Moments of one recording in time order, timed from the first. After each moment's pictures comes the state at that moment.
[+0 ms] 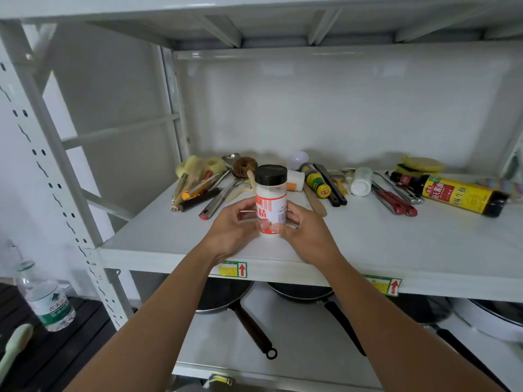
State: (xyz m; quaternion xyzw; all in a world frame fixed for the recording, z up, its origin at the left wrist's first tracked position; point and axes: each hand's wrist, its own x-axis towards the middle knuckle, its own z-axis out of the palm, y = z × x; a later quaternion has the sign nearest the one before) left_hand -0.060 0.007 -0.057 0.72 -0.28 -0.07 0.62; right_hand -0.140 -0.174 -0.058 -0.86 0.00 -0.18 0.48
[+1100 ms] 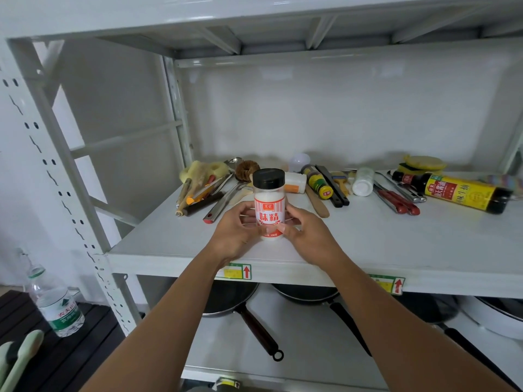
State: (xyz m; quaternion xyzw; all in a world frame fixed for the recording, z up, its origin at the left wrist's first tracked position) left_hand -0.069 0.004 -0.053 0.79 -0.24 -0.02 0.57; right_hand -0.140 -0.173 -0.053 -0.89 0.01 -0.16 0.42
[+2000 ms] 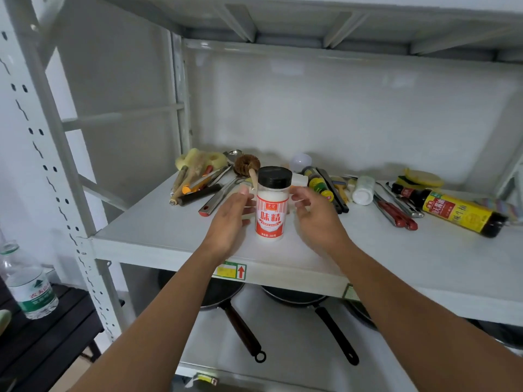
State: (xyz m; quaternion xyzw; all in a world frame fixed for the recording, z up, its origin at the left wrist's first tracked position) left_hand -0.069 0.004 -0.050 0.73 -0.16 -0.02 0.66; right_hand -0.115 -0.193 -0.030 -0.91 0.04 -0.23 0.35
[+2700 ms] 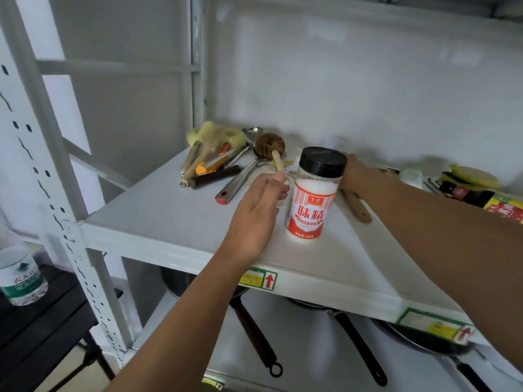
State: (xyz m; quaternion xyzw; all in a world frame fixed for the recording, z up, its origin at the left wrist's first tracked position) left_hand -0.061 0.004 -0.056 0.71 -0.17 0.02 0.68; right_hand 0.024 -0.224 0.008 -0.99 0.09 -0.09 0.02
